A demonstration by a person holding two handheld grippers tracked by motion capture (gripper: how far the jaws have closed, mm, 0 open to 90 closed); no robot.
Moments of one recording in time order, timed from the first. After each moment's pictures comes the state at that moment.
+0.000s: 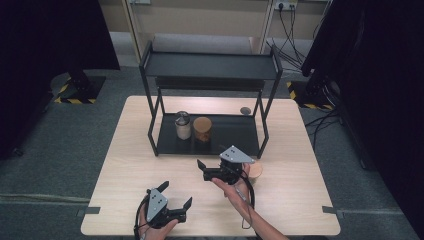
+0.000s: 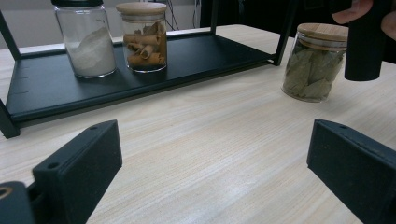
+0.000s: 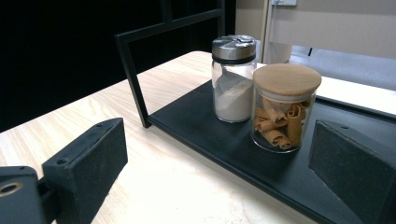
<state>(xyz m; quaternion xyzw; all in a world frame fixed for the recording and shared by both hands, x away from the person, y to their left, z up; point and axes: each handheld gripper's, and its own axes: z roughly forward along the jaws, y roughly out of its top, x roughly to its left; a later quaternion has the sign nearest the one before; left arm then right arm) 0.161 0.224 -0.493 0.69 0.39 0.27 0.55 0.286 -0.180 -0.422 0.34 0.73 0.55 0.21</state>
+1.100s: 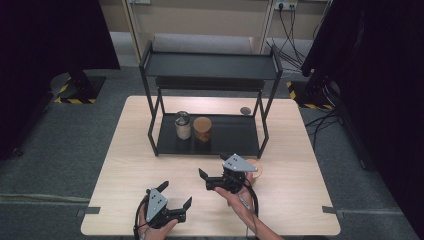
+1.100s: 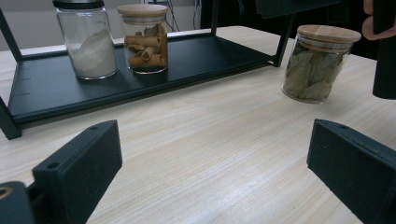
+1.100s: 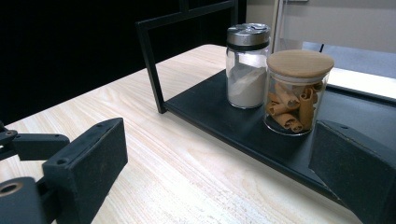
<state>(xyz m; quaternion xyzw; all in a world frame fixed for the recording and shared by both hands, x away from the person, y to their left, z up) 0.160 0.224 -0.492 0.69 0.39 0.28 0.55 0.269 -0.193 -0.428 0.33 0.74 0.56 0.19</state>
